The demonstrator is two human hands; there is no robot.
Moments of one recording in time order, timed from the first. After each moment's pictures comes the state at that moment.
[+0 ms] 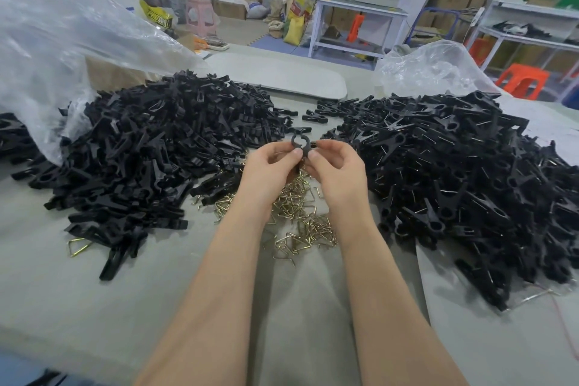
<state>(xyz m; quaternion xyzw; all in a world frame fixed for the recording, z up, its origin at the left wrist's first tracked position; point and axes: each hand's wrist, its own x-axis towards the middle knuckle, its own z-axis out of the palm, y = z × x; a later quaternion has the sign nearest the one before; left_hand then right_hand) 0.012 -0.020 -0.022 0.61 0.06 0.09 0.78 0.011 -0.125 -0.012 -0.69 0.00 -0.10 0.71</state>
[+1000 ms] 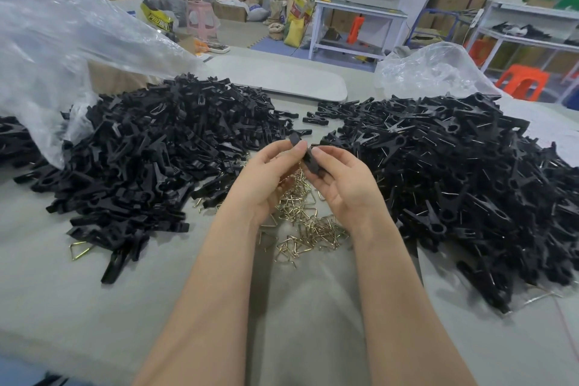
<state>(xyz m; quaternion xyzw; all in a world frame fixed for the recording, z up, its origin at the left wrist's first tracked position) 0.001 -0.013 -0.009 0.55 0.03 -0.02 0.84 0.008 -0.138 0.003 -0.54 0.01 0.06 0.84</state>
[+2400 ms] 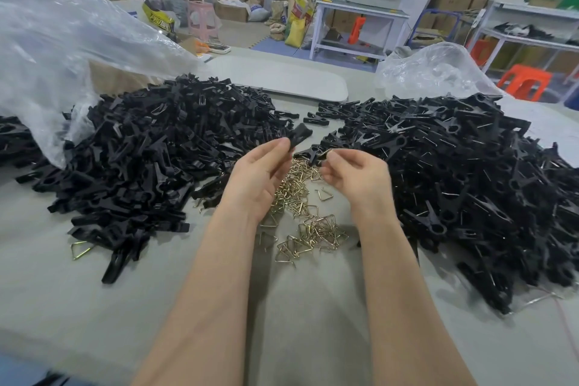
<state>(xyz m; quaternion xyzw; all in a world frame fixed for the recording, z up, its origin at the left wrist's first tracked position) 0.004 -0.008 -0.009 0.44 0.09 0.04 0.89 0.011 -0.153 -0.001 -0.70 0.01 -0.07 0.71</state>
